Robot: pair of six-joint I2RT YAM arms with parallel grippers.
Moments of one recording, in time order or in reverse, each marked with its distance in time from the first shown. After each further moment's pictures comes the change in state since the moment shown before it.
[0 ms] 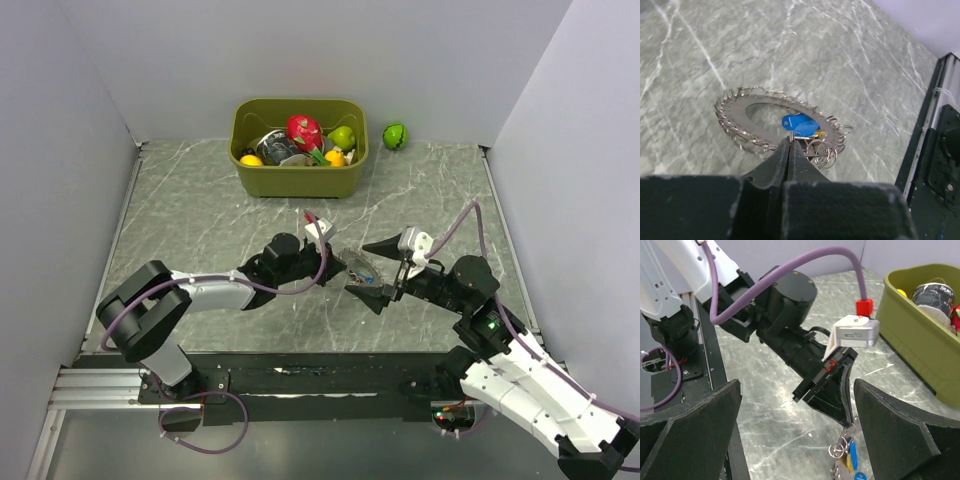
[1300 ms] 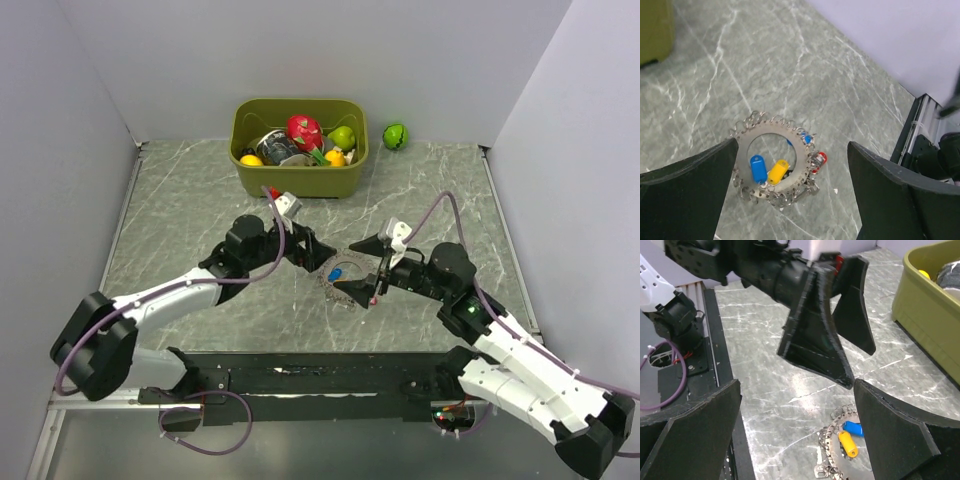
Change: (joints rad) left arm 0.134 -0.303 -0.014 -0.165 0.044 -0.037; right arm -0.002 0.130 -0.001 0.068 -0.036 0.031
